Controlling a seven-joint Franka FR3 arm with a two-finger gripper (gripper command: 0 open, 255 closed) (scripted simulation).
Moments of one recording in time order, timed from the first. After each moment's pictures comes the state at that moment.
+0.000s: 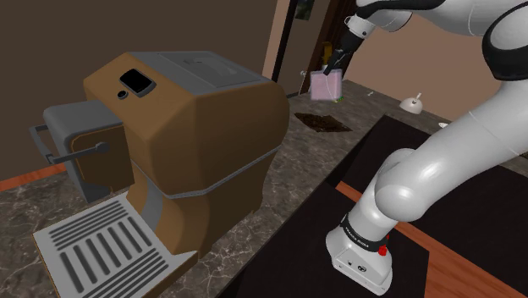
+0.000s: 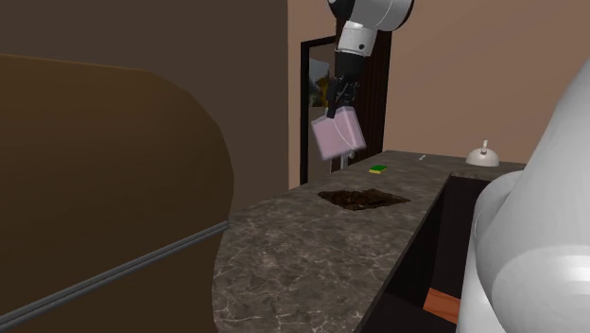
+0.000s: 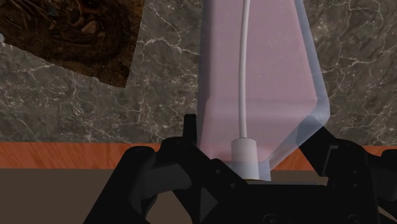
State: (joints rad) arm 0.07 -0.33 -0.70 -1.98 -0.05 1.92 -0.64
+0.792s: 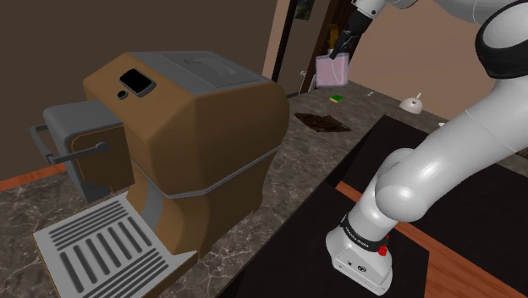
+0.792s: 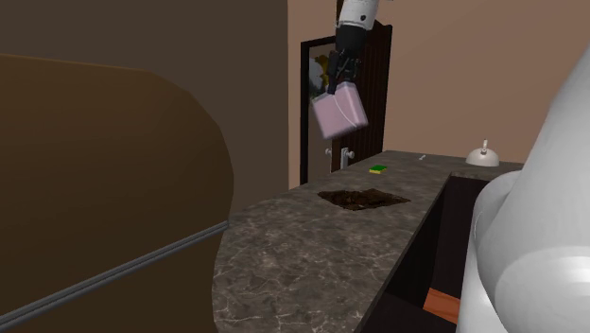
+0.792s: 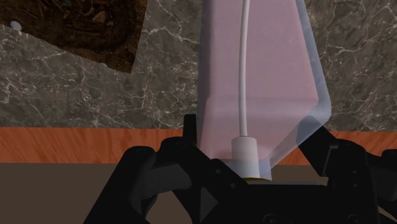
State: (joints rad) arm 0.08 -0.30 -0.70 -1.79 -0.03 1.76 -0.64
